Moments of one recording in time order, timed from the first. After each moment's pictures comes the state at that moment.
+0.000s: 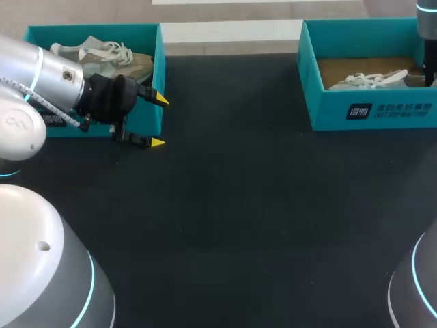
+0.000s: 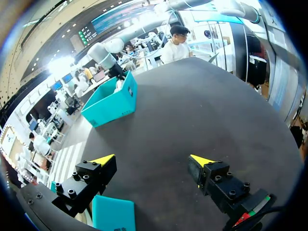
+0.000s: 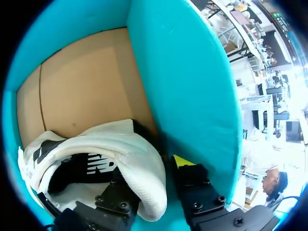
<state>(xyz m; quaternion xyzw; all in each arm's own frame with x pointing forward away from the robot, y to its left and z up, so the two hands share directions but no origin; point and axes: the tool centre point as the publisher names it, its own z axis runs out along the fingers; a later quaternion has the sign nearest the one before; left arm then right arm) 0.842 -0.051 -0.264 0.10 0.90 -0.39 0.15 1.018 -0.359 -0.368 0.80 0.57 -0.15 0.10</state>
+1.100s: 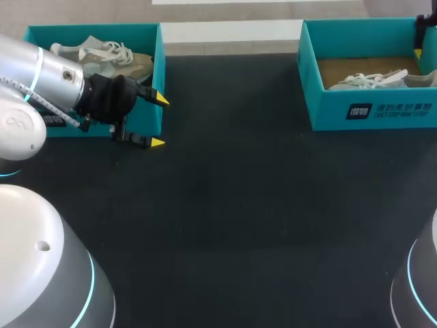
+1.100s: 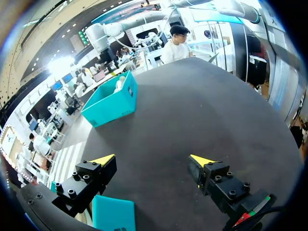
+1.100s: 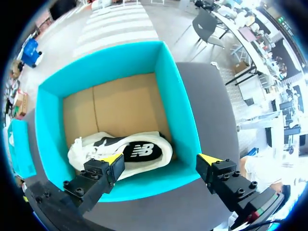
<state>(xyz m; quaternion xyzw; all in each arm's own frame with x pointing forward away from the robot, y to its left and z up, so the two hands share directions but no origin) 0.842 -0.050 -0.264 0.10 0.90 -0.39 0.15 1.042 -0.314 -0.248 0.78 0.61 -0.03 0.11</state>
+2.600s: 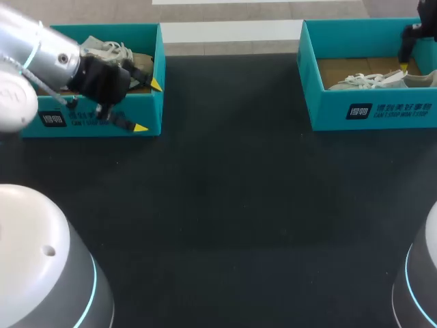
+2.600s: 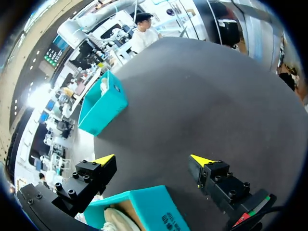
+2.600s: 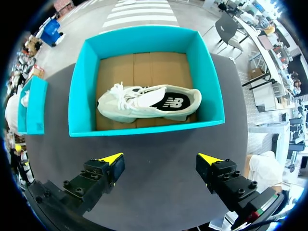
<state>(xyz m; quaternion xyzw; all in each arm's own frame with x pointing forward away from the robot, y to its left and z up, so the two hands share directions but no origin) 0.887 -0.021 -0.252 0.28 0.89 -0.30 0.20 0.933 -0.232 -0.218 0.73 0.68 -0.01 0.06</state>
